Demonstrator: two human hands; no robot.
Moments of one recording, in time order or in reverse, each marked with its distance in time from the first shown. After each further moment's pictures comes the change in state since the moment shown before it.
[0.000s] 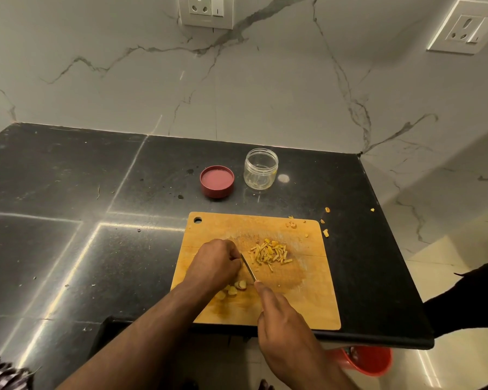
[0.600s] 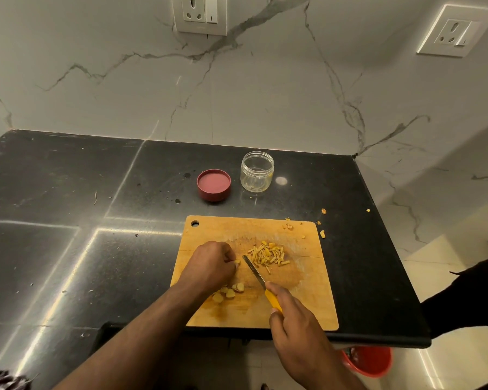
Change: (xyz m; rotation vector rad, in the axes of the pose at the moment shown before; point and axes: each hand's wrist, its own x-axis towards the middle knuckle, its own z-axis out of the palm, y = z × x) left_hand 0.002 -0.006 -0.004 -0.024 -0.020 -0.001; right_hand -0.009 0.016 -0.012 0.180 0.072 0.060
